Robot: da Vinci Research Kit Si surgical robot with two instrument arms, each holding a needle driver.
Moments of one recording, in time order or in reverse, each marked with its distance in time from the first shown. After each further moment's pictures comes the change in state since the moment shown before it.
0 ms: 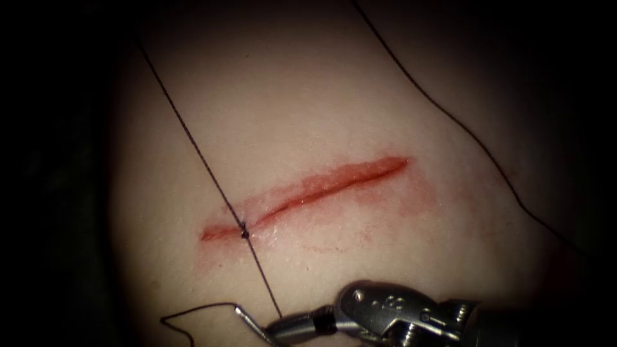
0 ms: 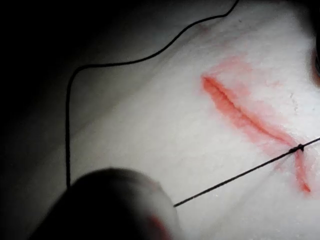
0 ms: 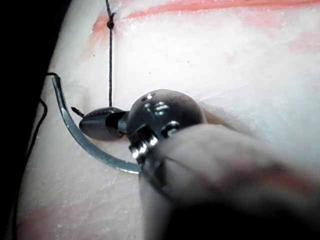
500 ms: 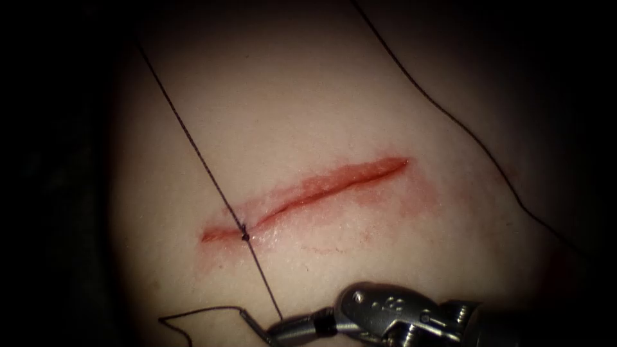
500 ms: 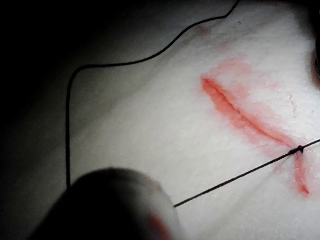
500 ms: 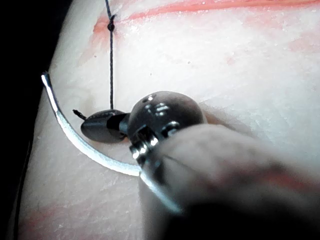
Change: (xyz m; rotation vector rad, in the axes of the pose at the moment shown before) right arm -0.001 0.000 0.000 0.008 -0.023 0.021; left arm 0.000 0.000 0.000 0.002 -0.005 -0.001
